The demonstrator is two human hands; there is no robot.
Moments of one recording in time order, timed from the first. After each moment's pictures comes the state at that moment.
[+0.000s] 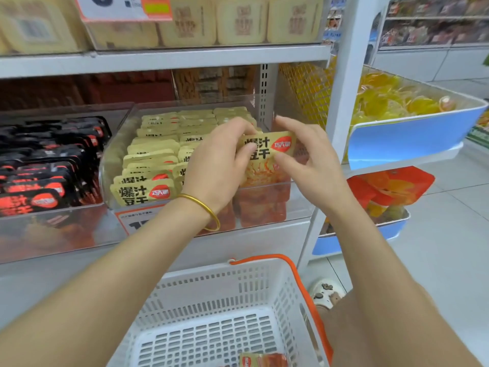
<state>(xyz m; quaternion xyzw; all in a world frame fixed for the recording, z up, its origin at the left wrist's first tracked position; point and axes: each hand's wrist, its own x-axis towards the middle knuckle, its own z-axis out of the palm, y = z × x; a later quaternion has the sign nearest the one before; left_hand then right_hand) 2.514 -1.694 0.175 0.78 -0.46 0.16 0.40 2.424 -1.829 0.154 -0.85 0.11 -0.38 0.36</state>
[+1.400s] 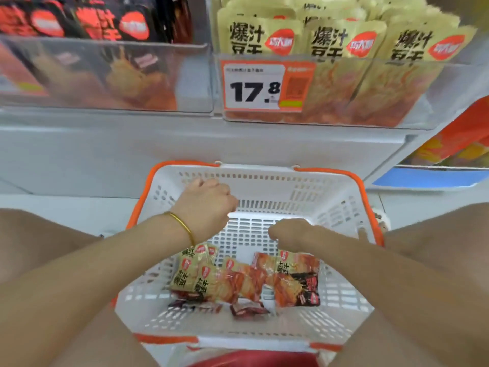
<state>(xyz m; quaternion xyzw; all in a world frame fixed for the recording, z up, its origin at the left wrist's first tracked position) 2.508 -1.505 0.002 0.86 -0.49 -0.08 -0.09 2.434 -1.692 -0.119 -0.92 -0.05 0.39 -0.02</state>
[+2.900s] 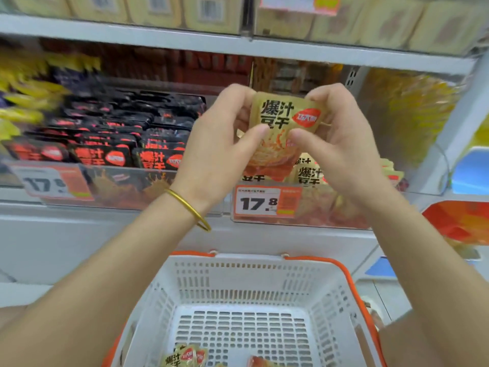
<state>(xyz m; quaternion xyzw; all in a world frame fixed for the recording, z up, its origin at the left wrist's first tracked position) 2.552 -1.539 0.188 0.71 -0.42 0.18 0.53 2.488 -1.699 0.190 -0.84 -0.09 -0.37 0.38</state>
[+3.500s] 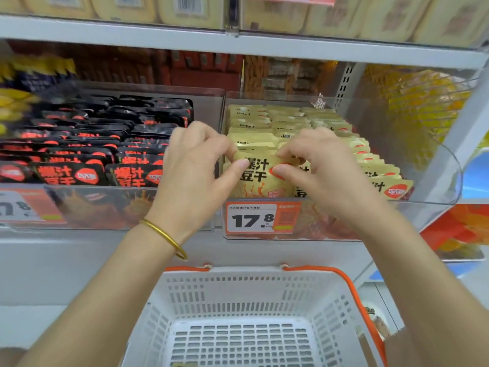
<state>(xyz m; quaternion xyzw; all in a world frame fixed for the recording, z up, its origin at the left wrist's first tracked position) 2.593 -1.540 0.151 0.83 -0.37 0.24 0.34 2.510 -1.717 0.172 -0.95 -0.03 -0.28 0.13</state>
